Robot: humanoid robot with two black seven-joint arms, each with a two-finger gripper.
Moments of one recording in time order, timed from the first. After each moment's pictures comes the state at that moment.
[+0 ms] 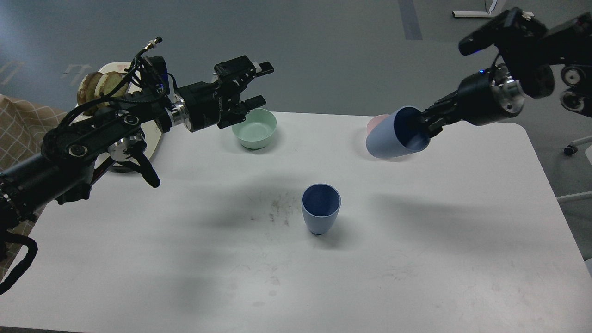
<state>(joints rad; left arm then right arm) -0.96 0.47 -0.42 -0.89 0.66 -0.49 -0.37 1.87 -0.49 -0.59 1.22 -1.25 0.49 0.41</state>
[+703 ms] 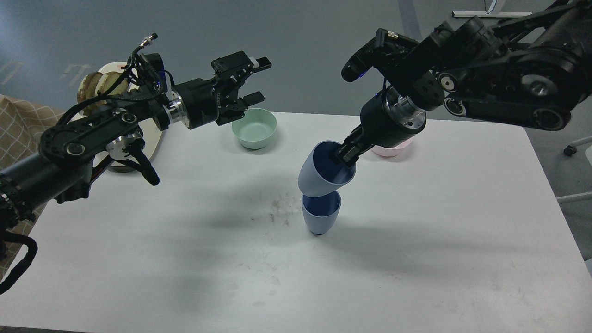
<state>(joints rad) -0.96 0.47 -0.44 -0.89 0.66 -0.49 -0.37 2.00 -0.20 -0.76 1.23 -0.98 0.49 0.41</state>
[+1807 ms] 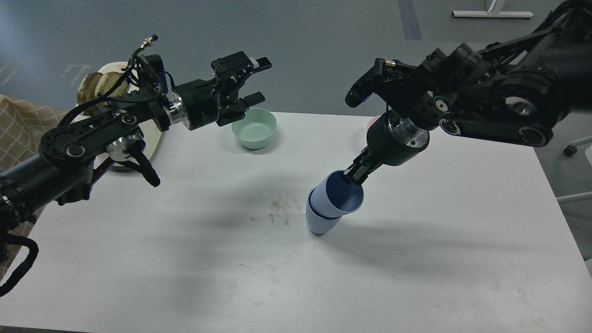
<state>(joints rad) -0.95 0.47 -0.45 -0.90 0.66 -0.49 -0.37 1.94 -0.16 -0.82 1.21 -0.98 0.49 0.40</state>
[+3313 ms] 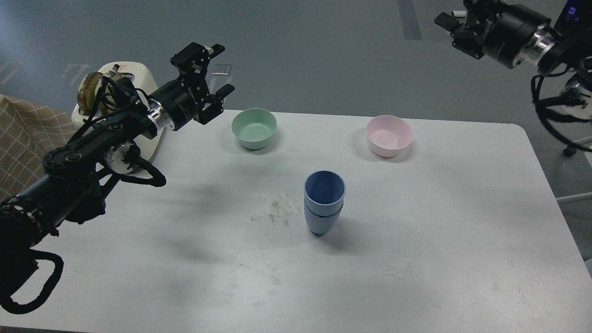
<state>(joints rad) -0.83 0.36 -0.62 -0.68 0.44 -0.47 -0.36 1.09 -0.41 0.57 0.61 -0.60 0.48 0.41</state>
